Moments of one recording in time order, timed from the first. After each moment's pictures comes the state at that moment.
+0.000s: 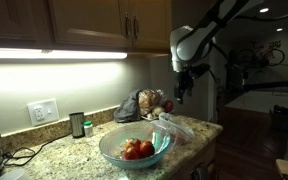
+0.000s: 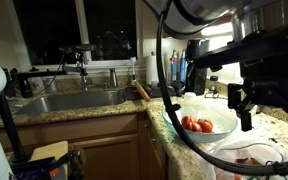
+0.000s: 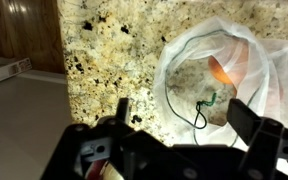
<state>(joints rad) -0.24 0.06 -0.21 -2.14 -0.30 2.32 -0.02</state>
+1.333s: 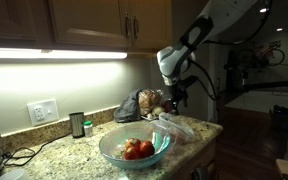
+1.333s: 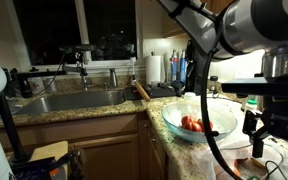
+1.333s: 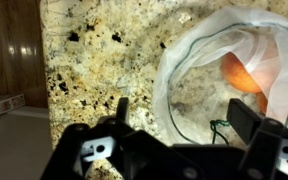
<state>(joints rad) -0.24 0.38 -0.22 -1.85 -0.21 2.15 -0.04</state>
